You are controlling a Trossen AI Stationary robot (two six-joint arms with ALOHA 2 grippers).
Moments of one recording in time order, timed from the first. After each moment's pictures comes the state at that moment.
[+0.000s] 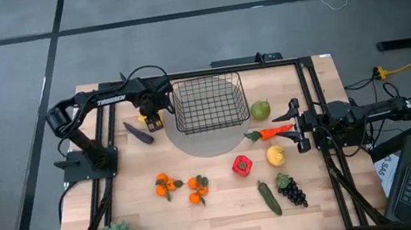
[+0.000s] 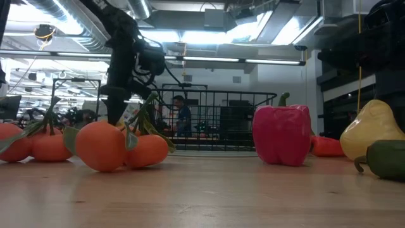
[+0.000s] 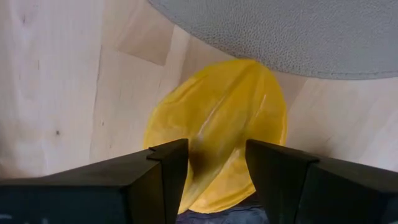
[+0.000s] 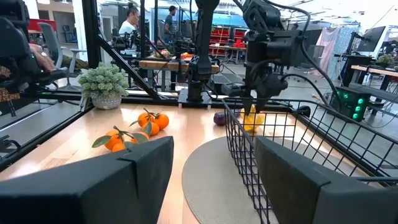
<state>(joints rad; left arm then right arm) 0.59 1.62 1.04 -0.90 -0.17 0.25 0.11 0.01 0.01 0.04 0.11 -0.06</state>
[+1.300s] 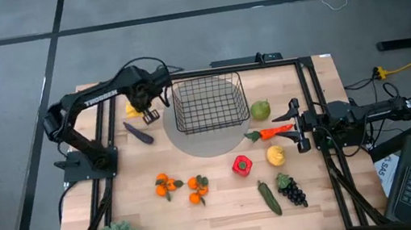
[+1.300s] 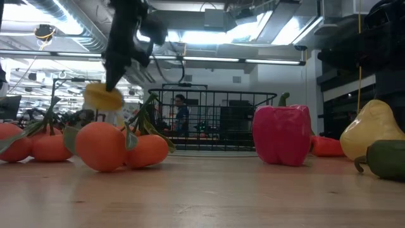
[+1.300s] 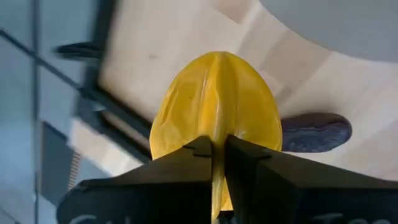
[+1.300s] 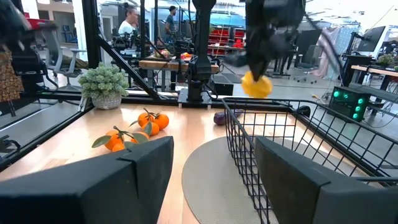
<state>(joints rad) 0.51 1.54 1.36 -1.37 -0.38 -0.07 0.11 0.01 0.01 0.04 0.11 -0.06</state>
